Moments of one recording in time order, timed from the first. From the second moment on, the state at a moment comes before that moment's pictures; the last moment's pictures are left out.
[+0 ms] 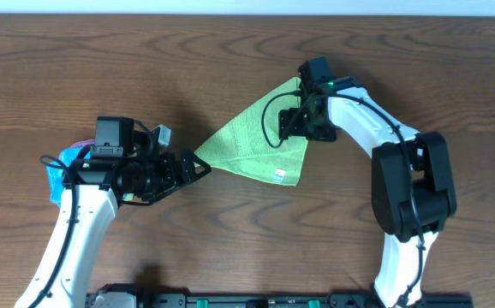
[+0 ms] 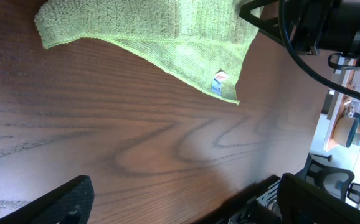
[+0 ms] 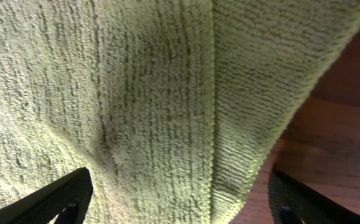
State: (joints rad) left arm -0.04 1.28 0.86 -0.81 0.71 -0.40; right arm 0.30 2.10 1.48 -0.78 -0.16 0.32
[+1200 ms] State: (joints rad) left arm -0.04 1.28 0.86 -0.81 0.70 -0.40; right arm 0.35 2.05 1.48 -0.78 -0.11 0.27
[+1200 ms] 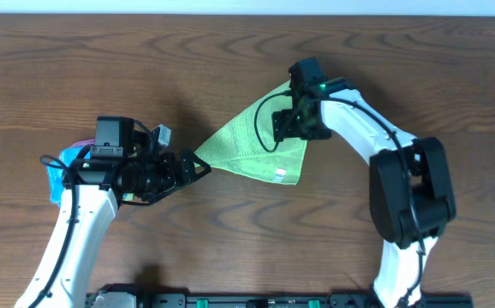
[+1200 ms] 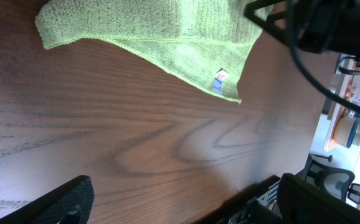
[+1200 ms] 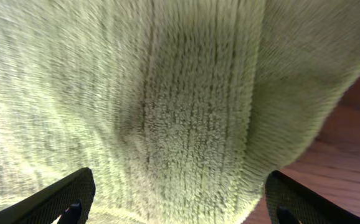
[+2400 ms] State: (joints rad) left arm -0.04 1.28 0.86 -0.81 0.70 -0.40; right arm 0.35 2.06 1.48 -0.72 -0.11 0.26
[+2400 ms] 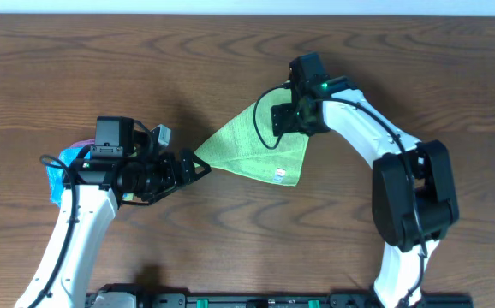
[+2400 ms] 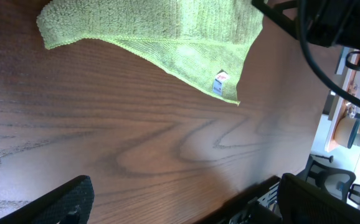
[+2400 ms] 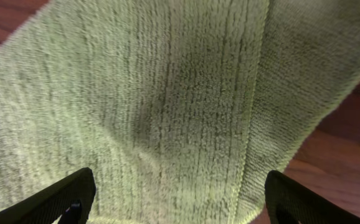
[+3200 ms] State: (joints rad) left arm -0.04 1.28 0.86 -0.81 0.70 -0.40; right arm 0.35 2.10 1.48 -0.70 -0.12 0.26
